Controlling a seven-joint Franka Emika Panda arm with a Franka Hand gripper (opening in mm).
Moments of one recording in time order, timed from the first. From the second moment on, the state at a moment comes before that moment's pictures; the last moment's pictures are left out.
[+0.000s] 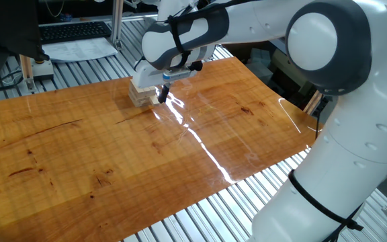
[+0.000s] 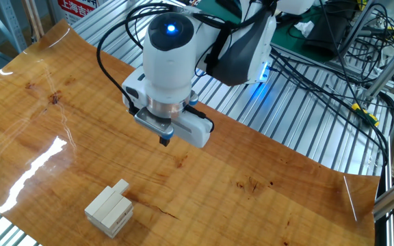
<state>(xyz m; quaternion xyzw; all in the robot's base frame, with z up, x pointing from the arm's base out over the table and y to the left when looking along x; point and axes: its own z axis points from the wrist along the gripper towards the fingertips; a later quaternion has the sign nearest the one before) 0.532 -0.009 0.205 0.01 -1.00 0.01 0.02</state>
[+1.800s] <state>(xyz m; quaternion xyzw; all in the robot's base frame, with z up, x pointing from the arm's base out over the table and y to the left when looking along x) 0.535 -0.010 0.203 0.01 -1.00 -0.03 0.03</state>
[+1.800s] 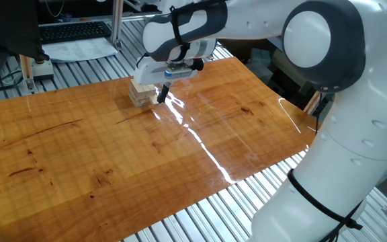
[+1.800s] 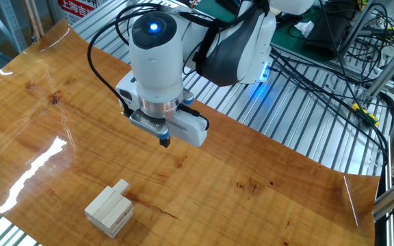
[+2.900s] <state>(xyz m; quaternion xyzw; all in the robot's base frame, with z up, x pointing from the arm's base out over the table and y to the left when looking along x) 0.564 -0.007 0.207 -0.01 -1.00 -0.01 0.03</state>
